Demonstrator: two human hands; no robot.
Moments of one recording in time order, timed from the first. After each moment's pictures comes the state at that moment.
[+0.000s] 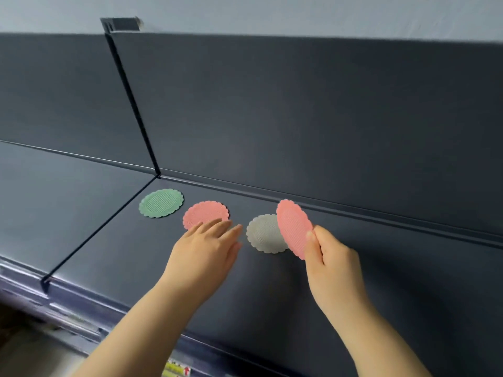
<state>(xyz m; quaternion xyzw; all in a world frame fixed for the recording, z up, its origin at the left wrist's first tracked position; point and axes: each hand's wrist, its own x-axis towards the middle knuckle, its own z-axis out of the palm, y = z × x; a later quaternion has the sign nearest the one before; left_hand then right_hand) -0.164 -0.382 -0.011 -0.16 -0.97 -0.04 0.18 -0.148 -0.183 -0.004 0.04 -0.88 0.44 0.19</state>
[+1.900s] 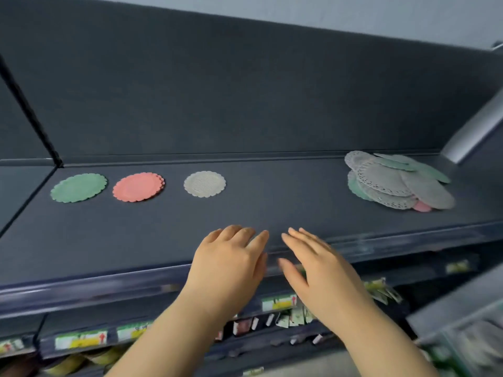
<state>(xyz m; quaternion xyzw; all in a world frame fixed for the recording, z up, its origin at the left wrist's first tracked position) -0.036 -0.356 -0.013 -0.41 -0.88 -0.14 0.18 0.042 -0.202 -0.015 -0.04 -0.98 0.12 0.13</state>
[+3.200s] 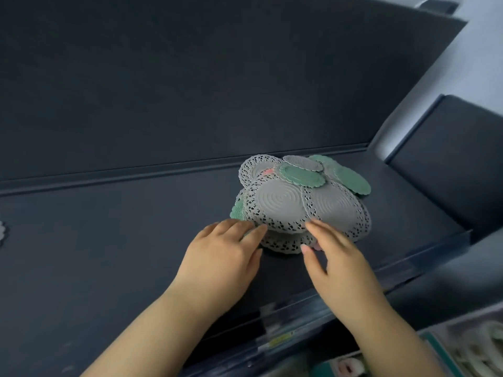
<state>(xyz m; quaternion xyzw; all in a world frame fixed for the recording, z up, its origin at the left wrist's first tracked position) -0.078 -0.036 -0.033 -0.48 -0.85 -0.17 0.15 0.038 0.125 -0.033 -0.20 -0.95 0.16 0.19</state>
